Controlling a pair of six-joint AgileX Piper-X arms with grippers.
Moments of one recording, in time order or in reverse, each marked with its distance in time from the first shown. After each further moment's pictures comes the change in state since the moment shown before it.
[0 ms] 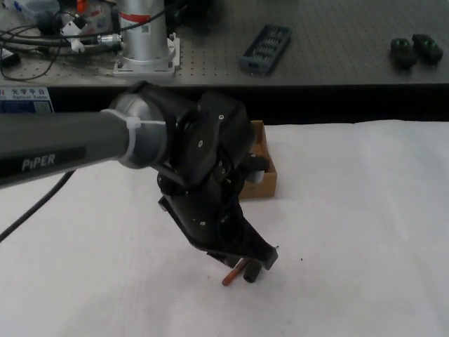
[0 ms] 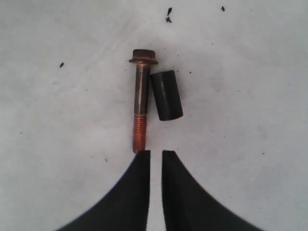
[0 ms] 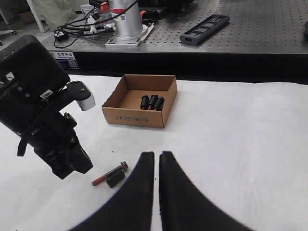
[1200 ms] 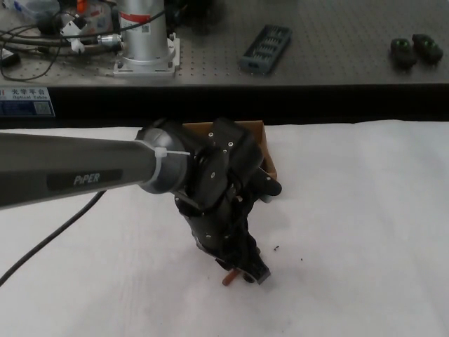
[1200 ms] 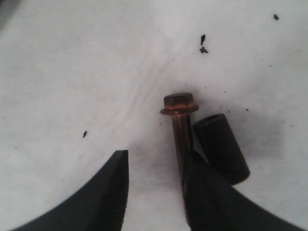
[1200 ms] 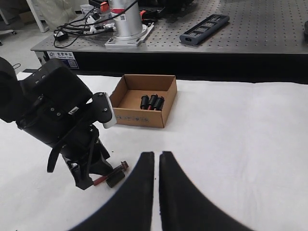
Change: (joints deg) left arm 0.0 7.1 0.3 -10.6 -6.3 12.5; right arm 0.0 0.0 0.0 0.0 0.0 0.0
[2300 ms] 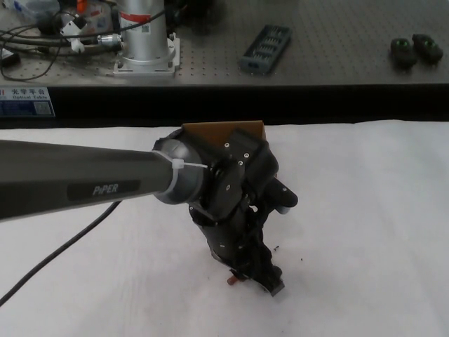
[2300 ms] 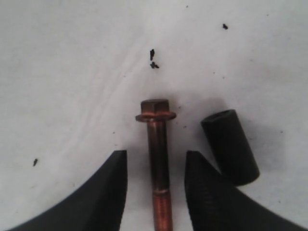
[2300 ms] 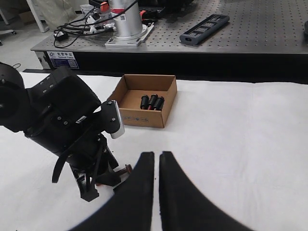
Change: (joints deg) left arm -2.5 1.3 -0.4 -1.4 2.4 0.6; right arm 0.0 0.0 0.0 0.0 0.0 0.0
